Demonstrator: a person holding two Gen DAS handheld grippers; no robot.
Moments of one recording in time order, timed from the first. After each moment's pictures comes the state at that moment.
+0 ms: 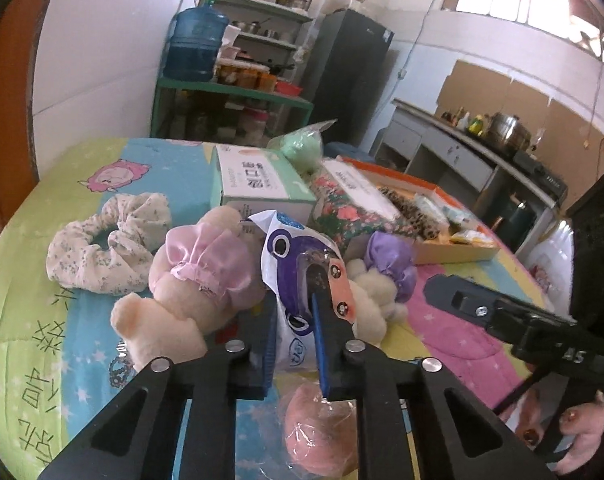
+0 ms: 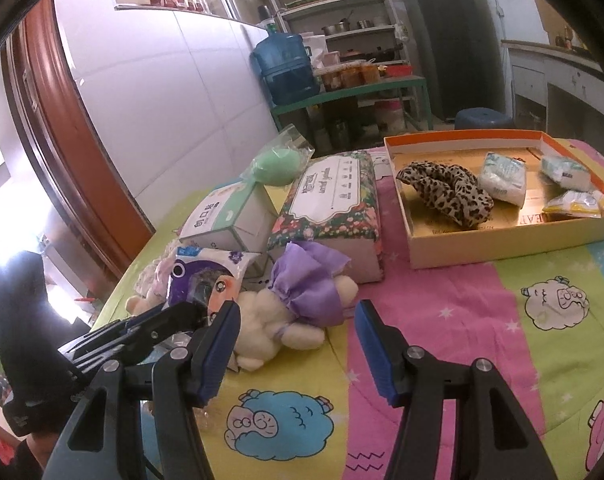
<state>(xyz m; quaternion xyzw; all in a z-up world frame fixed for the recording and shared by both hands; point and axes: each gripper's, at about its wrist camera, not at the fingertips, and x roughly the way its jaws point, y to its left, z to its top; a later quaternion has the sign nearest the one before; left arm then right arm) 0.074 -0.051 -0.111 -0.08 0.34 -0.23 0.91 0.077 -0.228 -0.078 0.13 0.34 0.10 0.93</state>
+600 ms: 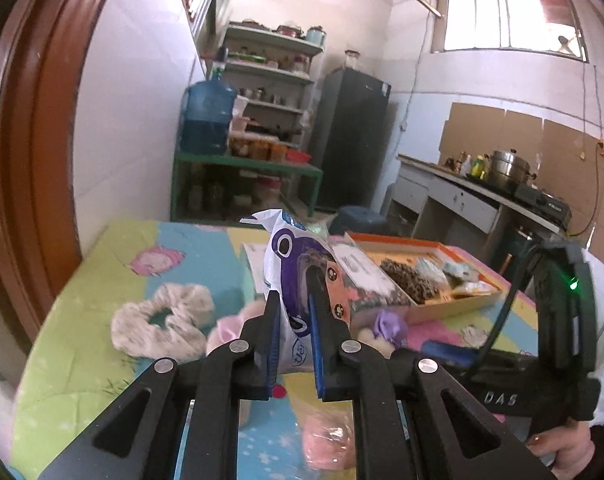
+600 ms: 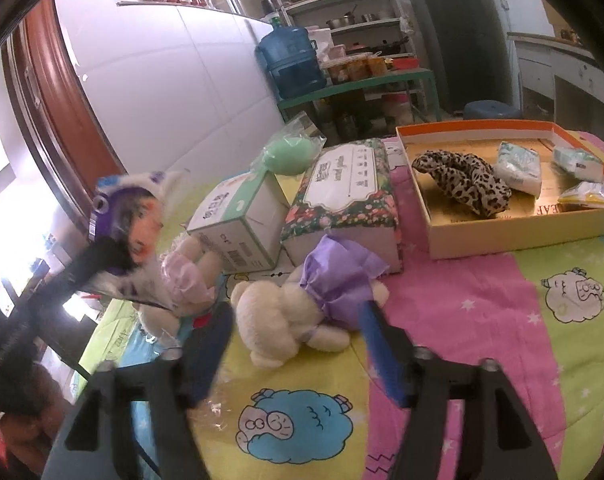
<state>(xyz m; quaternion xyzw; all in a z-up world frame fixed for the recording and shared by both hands) 0.038 -0.021 -0.057 -0.07 0.22 -0.20 0.95 0.085 -0.220 -0.088 0.13 0.35 0.11 0.92</state>
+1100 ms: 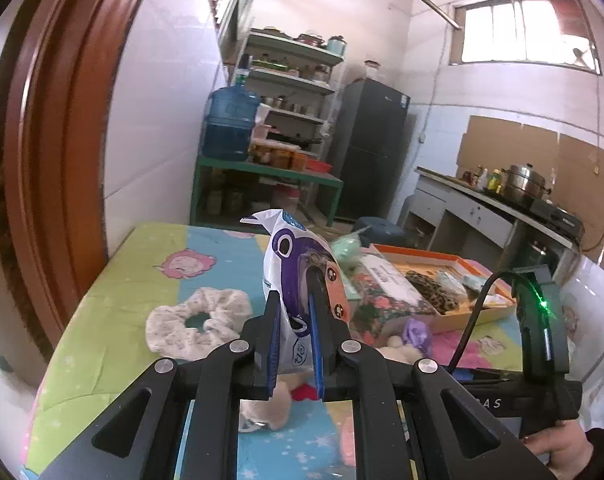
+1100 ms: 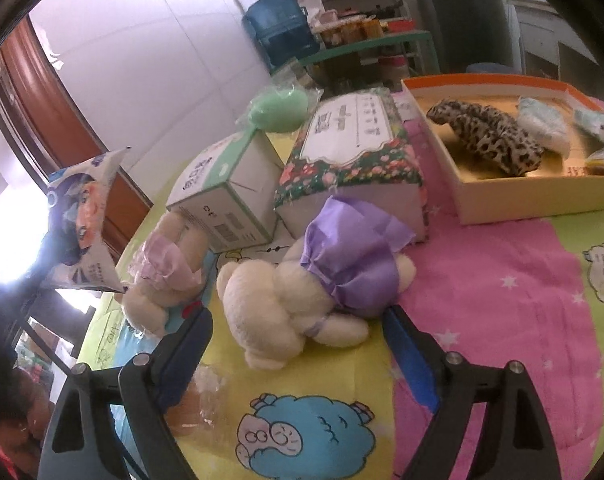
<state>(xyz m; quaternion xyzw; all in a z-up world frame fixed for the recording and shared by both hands) 0.033 0.008 -0.051 -0.09 0.21 -0.17 0.96 0.118 -0.208 -0.115 0.15 0.41 0.11 0.89</state>
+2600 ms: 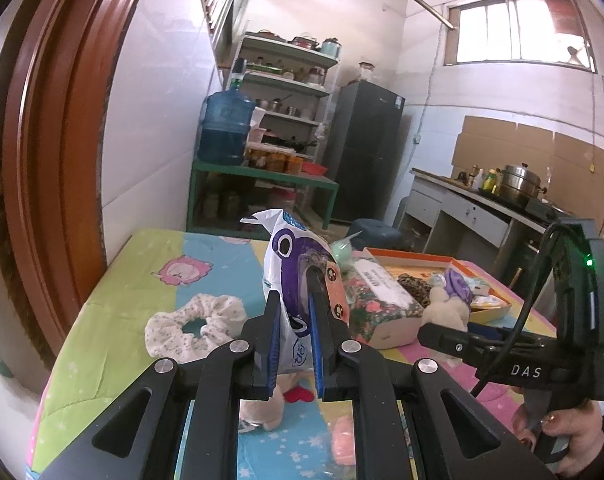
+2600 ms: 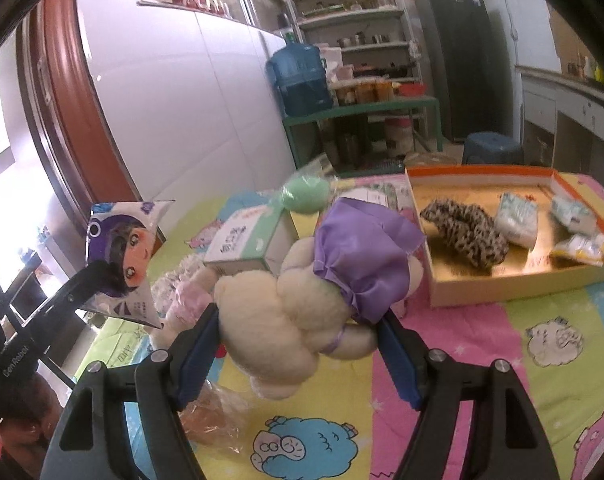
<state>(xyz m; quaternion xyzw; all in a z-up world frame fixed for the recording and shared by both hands) 0.029 0.010 -0.047 -0.09 0.20 -0.17 0.96 0.084 -0.203 -0.051 0.09 0.32 0.10 0.94</state>
